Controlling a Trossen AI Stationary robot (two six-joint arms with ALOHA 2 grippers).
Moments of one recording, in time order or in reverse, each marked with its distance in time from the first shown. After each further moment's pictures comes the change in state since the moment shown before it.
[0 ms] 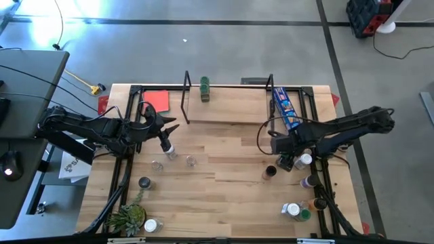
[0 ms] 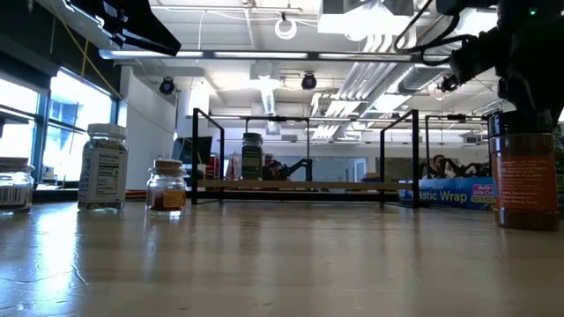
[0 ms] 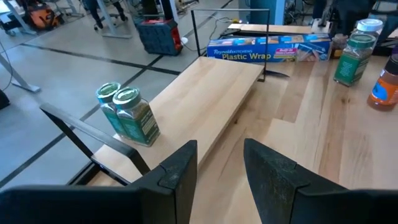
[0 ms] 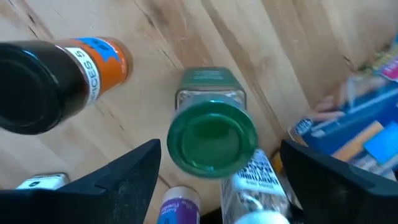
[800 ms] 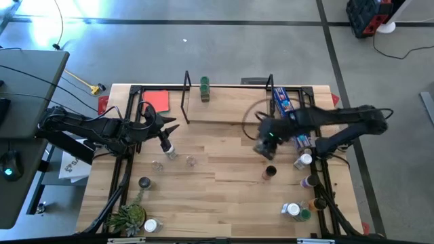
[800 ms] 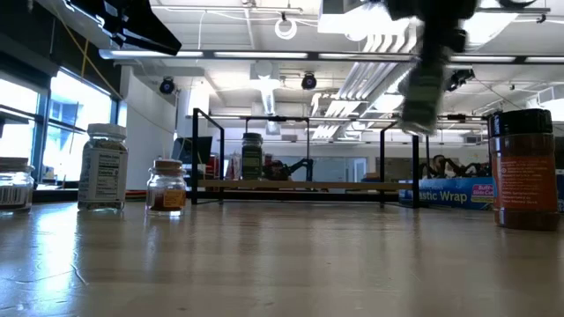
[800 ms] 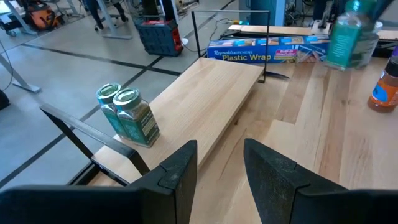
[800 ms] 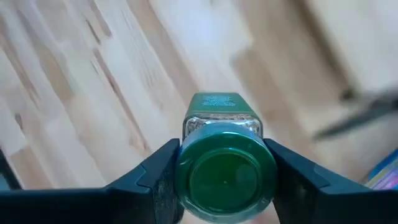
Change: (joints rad) left arm 0.000 0.000 0.000 0.005 -0.002 0.001; right arm -0.155 0.229 0.553 0.005 0.099 -0.231
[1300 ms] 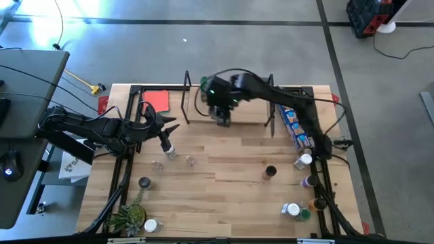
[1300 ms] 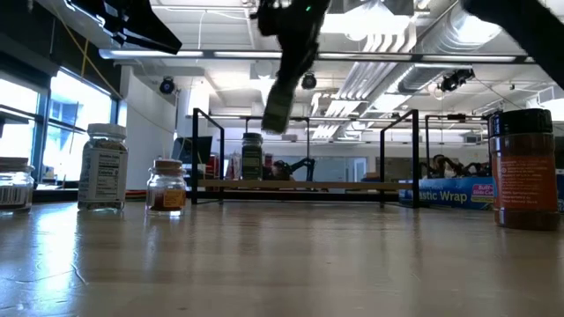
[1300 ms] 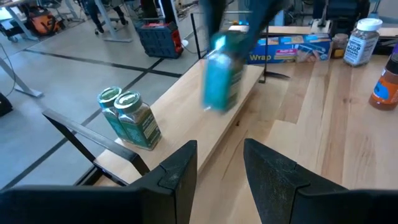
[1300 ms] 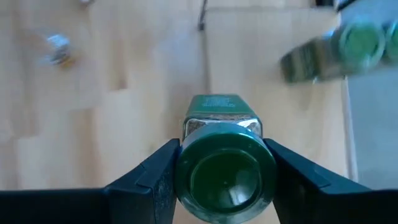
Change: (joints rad) left arm 0.000 0.000 0.000 0.007 -0.001 0.028; right arm -0.271 0.751 0.904 -0.053 -0.009 -0.724
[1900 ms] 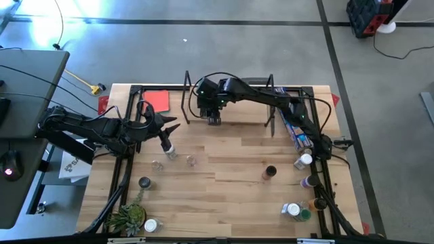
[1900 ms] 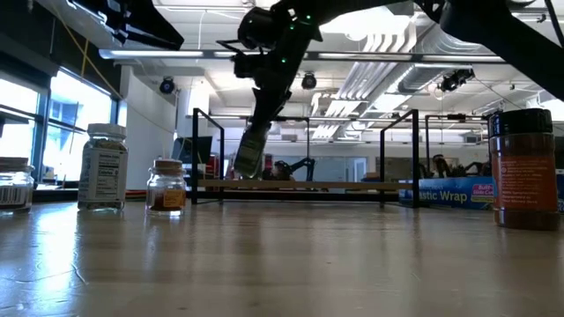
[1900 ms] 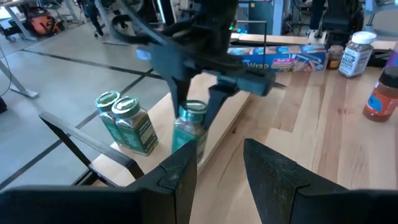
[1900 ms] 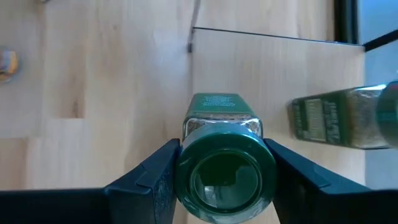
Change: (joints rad) left arm 0.000 0.000 0.000 0.030 0.001 -0.010; right arm -0.058 0.105 -0.061 0.197 -0.046 -0.117
